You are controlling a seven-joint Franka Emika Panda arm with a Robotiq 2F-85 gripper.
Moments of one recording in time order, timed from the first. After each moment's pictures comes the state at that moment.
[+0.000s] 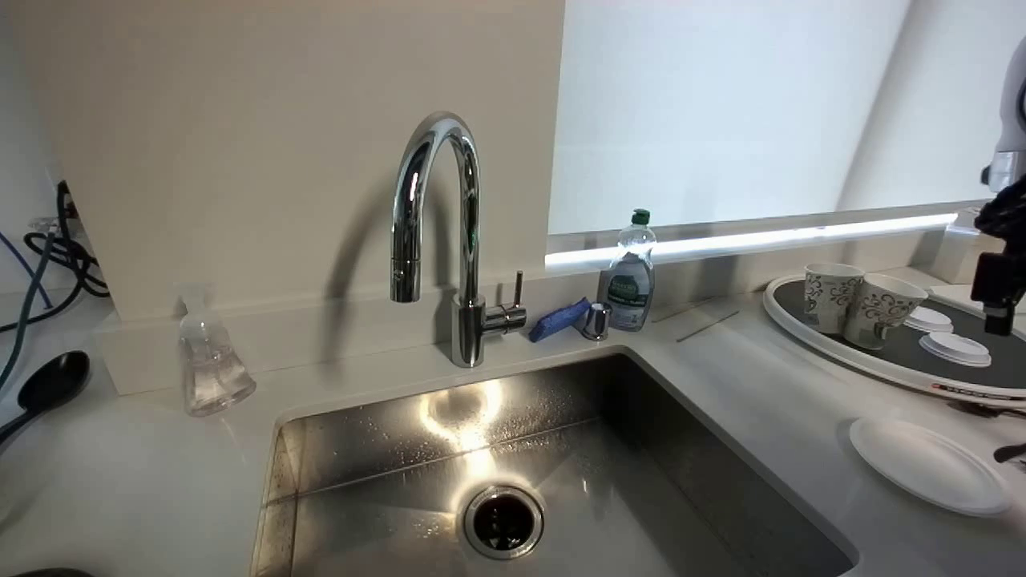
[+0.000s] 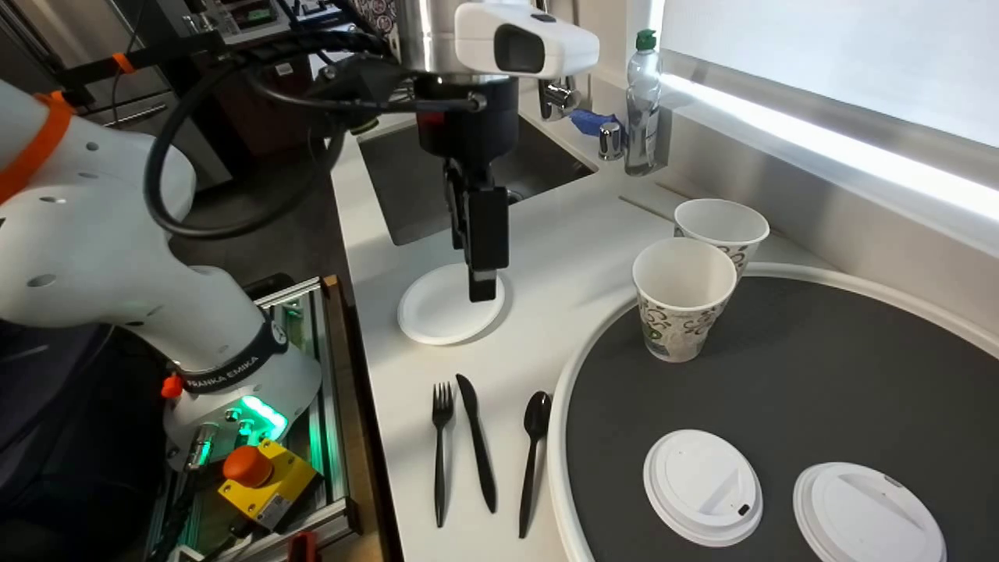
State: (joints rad) arm -0.21 -0.40 -0.23 -2.46 -0.31 1.90 -0.16
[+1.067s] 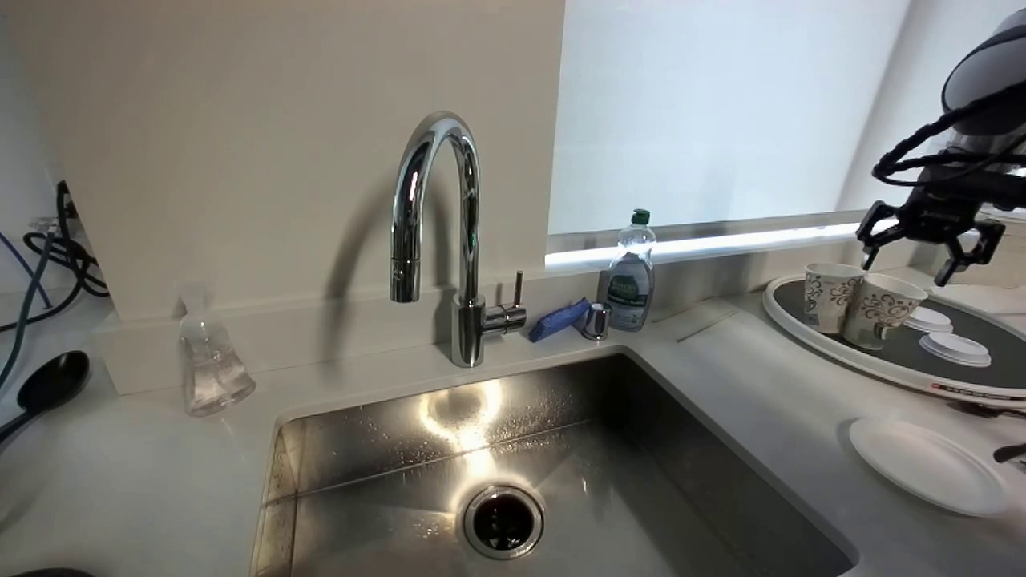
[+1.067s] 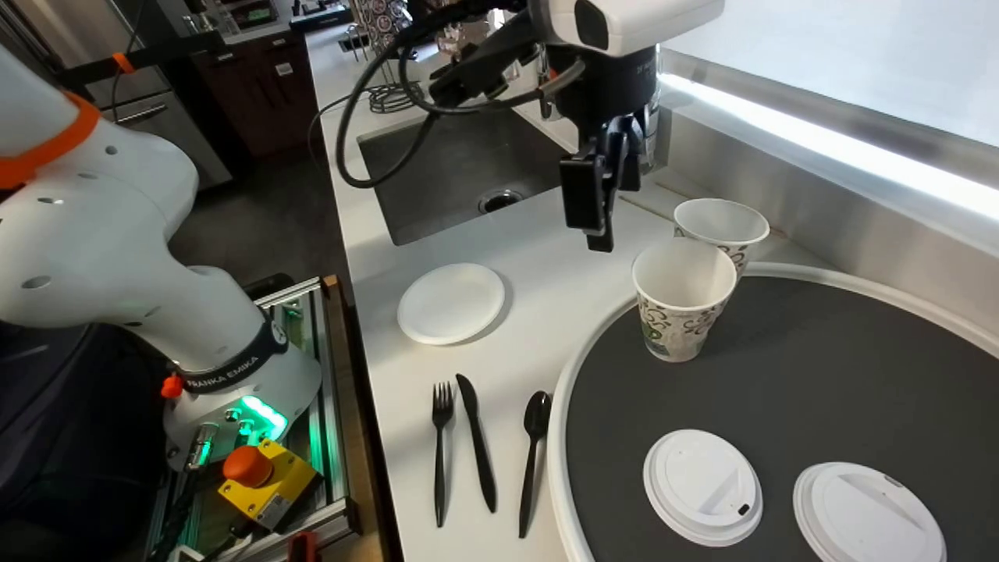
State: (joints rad) arm -0.24 -0.18 -0.21 -2.29 -0.04 2.22 0.45
